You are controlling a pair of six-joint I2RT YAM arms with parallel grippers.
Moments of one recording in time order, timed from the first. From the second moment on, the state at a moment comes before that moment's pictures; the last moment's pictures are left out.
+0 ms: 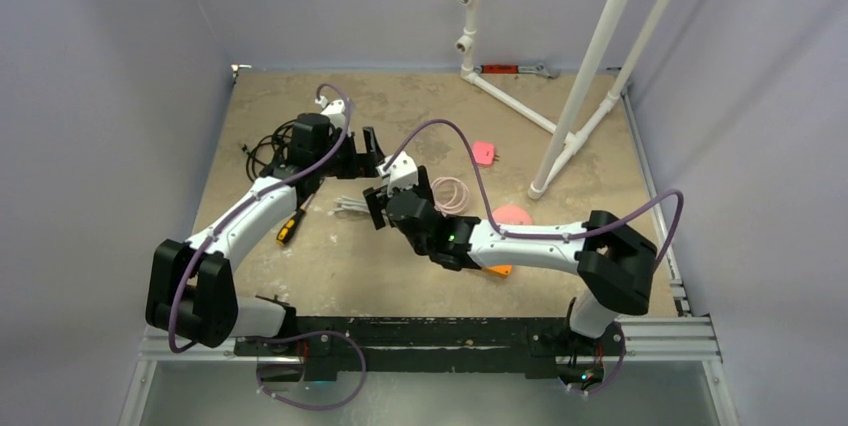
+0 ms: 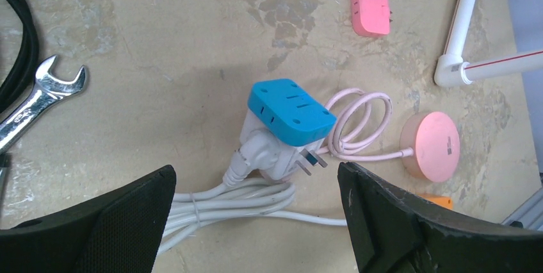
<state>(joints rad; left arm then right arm) -0.31 1.35 0.91 -0.16 0.26 -0.38 1.18 1.63 1.02 0.22 0.69 0.26</state>
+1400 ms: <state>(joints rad) -0.23 1.24 0.91 -0.21 0.07 -0.38 1.00 2.00 1.41 -0.03 0.68 0.13</state>
